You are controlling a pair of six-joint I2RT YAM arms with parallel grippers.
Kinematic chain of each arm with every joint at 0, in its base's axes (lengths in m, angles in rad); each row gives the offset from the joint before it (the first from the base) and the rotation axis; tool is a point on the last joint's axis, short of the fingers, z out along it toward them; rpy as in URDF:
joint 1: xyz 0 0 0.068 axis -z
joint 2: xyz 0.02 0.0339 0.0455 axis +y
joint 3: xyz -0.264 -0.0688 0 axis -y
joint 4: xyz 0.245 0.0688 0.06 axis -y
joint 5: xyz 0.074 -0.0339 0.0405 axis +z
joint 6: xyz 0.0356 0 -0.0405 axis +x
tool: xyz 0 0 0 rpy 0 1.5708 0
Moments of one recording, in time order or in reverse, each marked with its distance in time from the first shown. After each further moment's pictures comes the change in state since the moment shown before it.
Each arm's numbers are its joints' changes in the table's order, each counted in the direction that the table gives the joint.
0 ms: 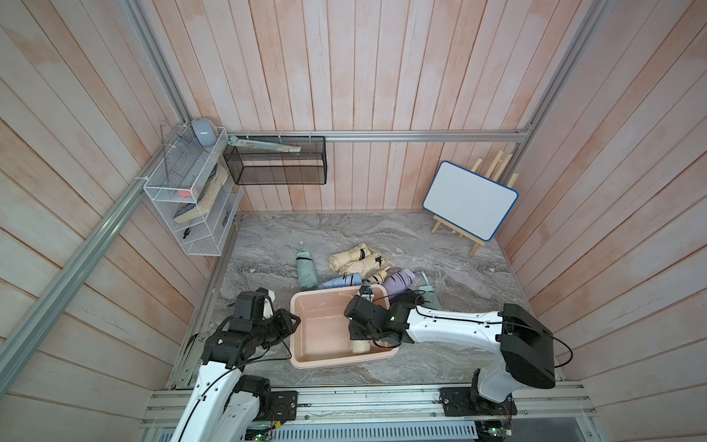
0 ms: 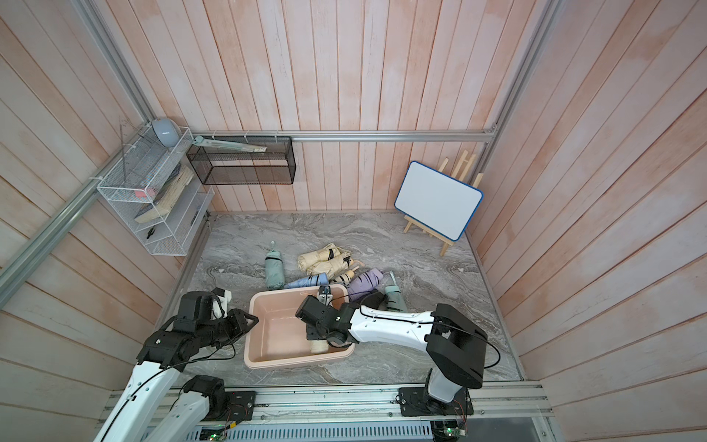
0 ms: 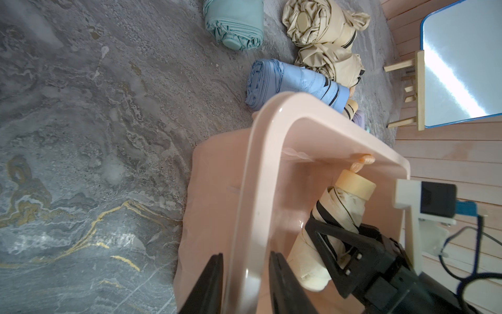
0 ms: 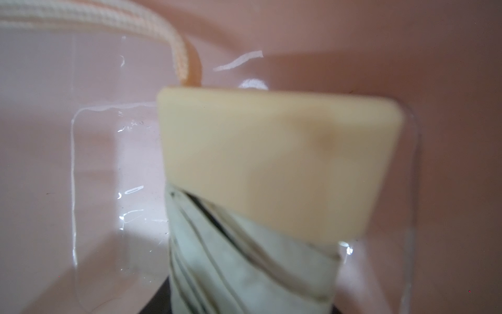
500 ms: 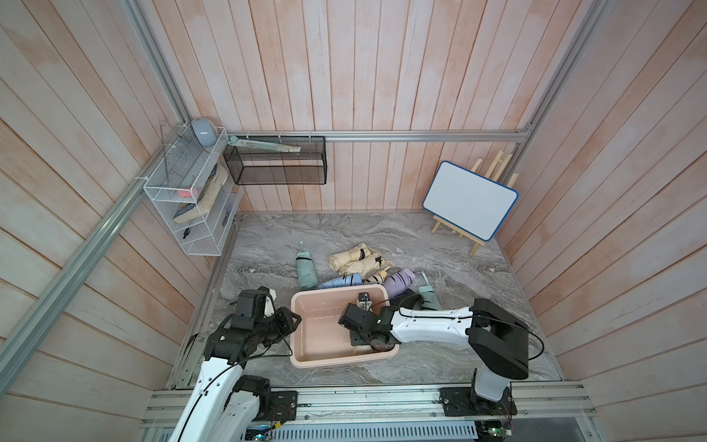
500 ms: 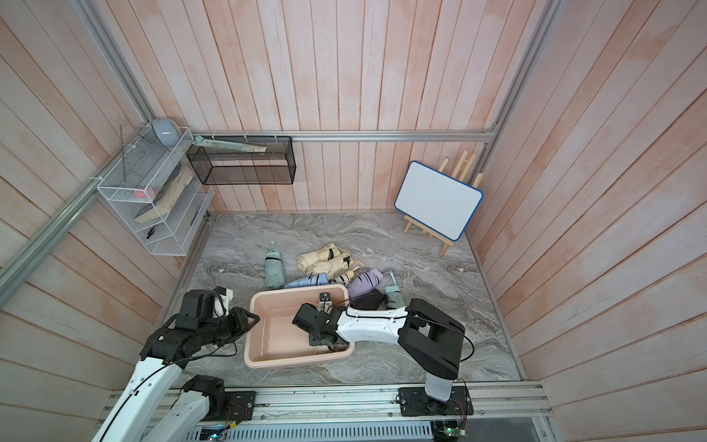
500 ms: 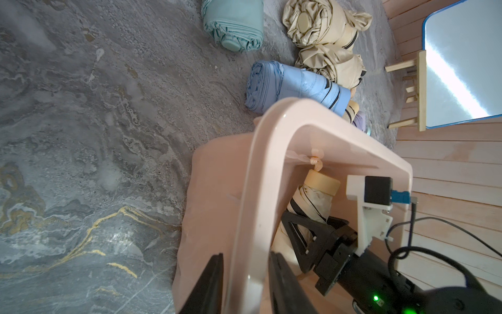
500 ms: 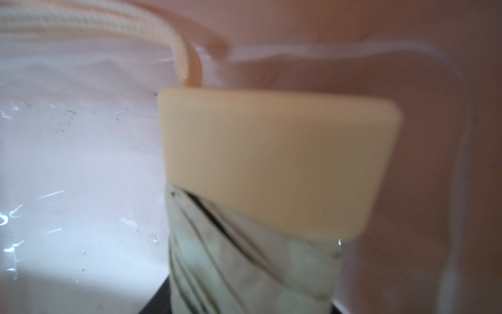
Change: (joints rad) left arm 0.000 0.030 -0.004 0.029 -0.002 0.000; right arm -0.007 0.134 0.014 -0.040 -0.044 -0.002
